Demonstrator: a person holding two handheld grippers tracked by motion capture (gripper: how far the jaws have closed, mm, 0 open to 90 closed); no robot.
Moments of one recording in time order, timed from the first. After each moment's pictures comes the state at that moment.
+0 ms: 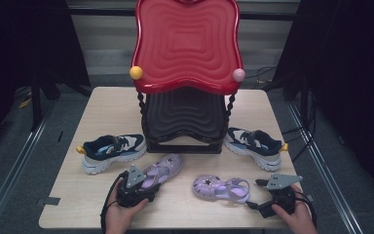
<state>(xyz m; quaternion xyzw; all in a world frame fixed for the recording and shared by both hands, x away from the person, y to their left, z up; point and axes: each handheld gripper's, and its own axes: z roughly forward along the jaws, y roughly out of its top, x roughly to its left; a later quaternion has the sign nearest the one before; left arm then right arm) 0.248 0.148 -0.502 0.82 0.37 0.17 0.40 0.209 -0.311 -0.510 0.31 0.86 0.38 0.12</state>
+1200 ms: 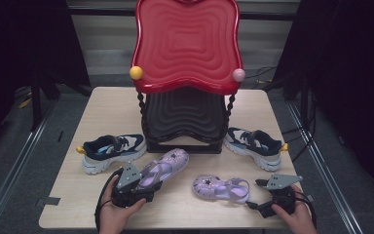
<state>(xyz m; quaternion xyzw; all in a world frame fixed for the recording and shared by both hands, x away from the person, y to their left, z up) 0.238 0.151 -0.461 0.81 0.33 0.15 0.46 0.209 -0.311 -0.510 0.31 0.86 0.38 0.12</state>
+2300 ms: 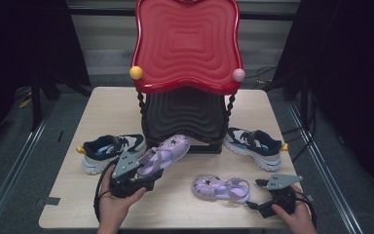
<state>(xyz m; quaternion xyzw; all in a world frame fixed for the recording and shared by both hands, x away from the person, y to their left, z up) 0.249 0.147 -0.425 0.78 0.34 0.16 0.49 0.209 -0.311 -0.510 0.31 0.86 0.38 0.12</state>
